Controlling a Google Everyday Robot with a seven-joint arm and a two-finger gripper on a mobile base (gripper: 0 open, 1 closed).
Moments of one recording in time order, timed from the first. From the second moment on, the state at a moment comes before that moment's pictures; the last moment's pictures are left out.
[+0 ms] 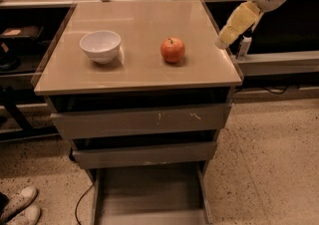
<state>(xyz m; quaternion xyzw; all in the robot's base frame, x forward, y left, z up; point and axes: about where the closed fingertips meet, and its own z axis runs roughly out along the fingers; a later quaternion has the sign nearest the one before) 0.629 -0.195 0.969 -0.46 0.85 0.04 0.26</state>
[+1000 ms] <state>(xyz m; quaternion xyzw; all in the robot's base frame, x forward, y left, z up) 0.687 -0.108 0.922 -0.52 0.82 0.05 0.25</state>
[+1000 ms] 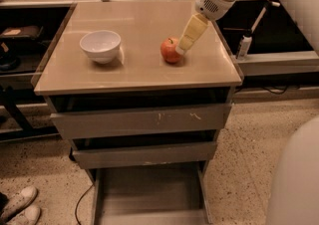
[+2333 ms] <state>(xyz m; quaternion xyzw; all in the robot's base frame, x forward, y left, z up) 0.710 -0.064 0.866 -0.51 0.83 0.07 0.22</state>
